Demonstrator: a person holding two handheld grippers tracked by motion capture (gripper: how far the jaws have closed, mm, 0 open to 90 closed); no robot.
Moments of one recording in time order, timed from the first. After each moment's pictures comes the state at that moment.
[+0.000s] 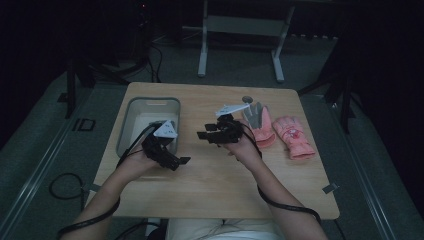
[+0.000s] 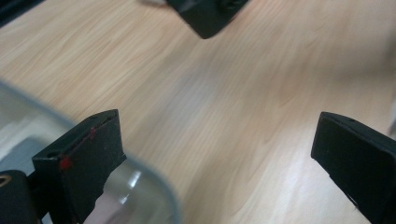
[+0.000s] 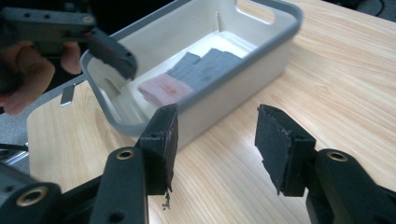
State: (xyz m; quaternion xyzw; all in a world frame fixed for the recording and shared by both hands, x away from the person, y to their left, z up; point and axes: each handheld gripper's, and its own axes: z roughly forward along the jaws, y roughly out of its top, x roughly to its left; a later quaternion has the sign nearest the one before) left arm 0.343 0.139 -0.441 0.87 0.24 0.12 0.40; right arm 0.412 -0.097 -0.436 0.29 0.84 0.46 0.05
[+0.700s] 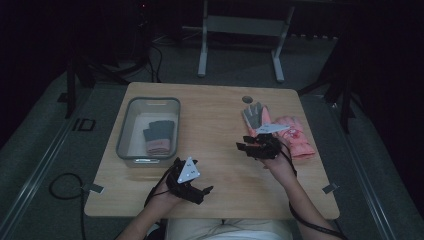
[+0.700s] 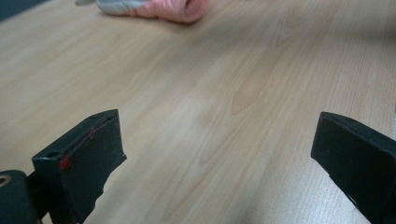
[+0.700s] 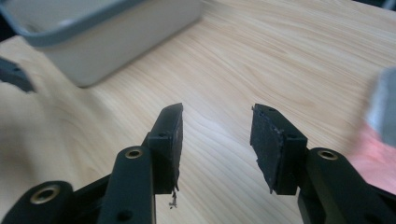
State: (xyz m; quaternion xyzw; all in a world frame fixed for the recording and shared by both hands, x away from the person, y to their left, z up) left arm 0.280 0.075 -0.523 0.84 0.24 0.18 0.44; right arm 0.393 -0.214 -0.481 0.33 0.82 0.44 0.13
